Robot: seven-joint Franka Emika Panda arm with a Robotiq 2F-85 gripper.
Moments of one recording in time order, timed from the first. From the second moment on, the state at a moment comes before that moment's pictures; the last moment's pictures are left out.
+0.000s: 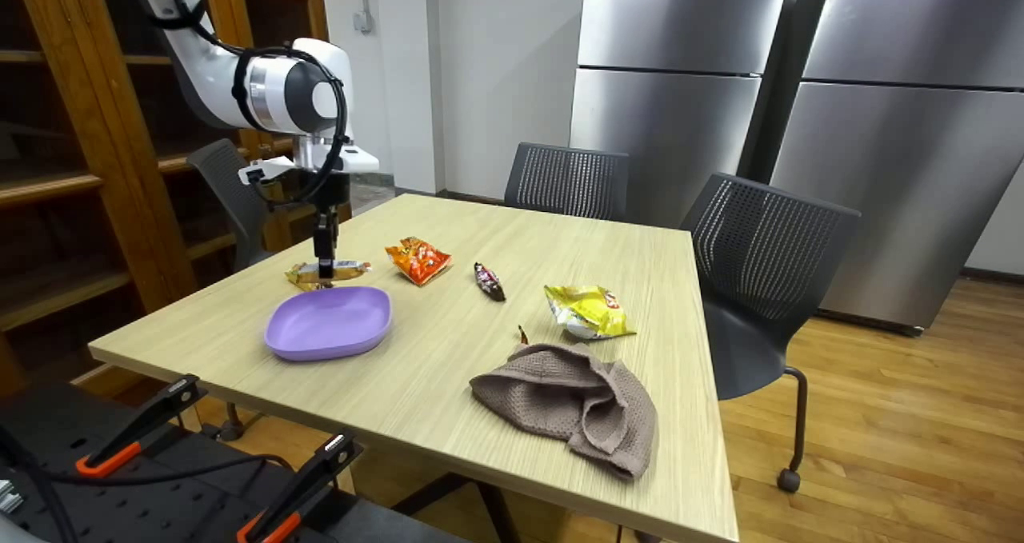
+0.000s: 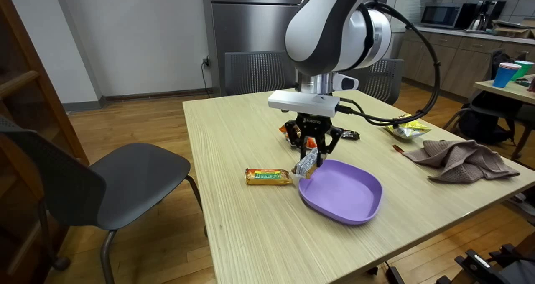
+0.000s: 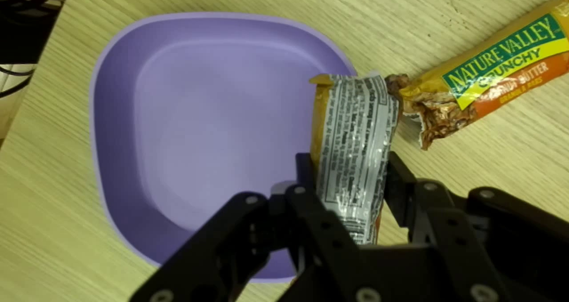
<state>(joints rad) 0.33 0.56 -0.04 -2.07 0.11 2.49 1.08</state>
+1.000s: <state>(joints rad) 0.29 0.54 -0.03 -2.22 0.11 2.64 1.04</state>
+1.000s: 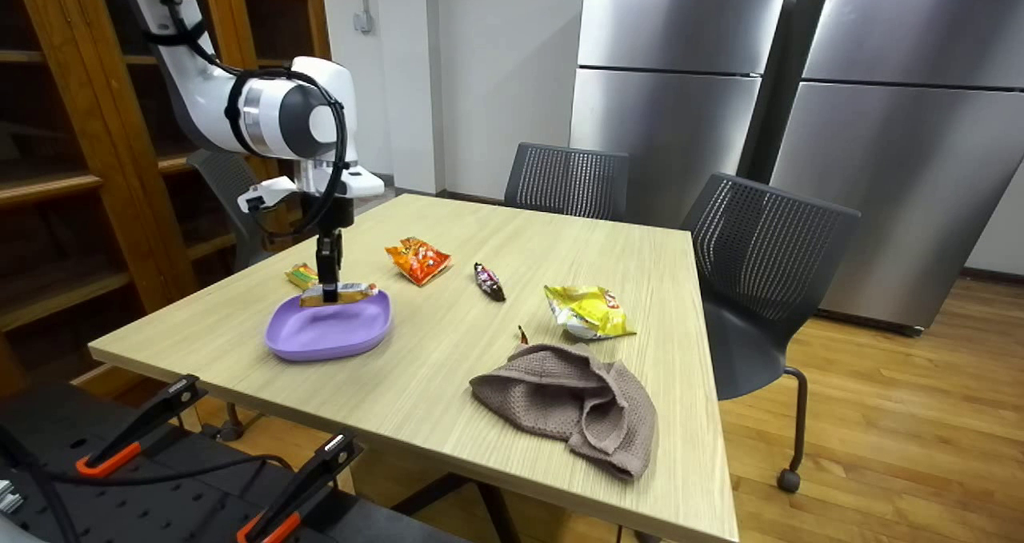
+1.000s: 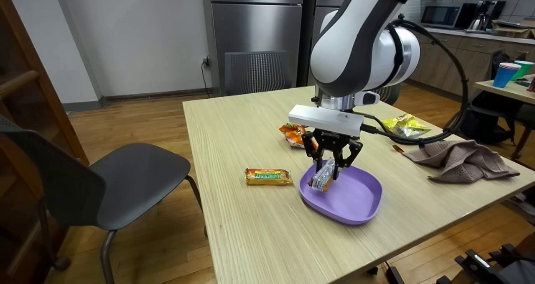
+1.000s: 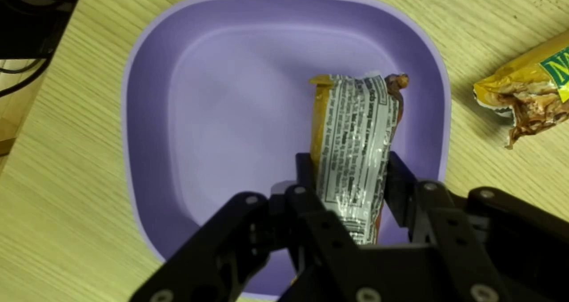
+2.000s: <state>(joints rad) 0.22 0.58 0.04 -2.21 0.19 2.70 0.84</state>
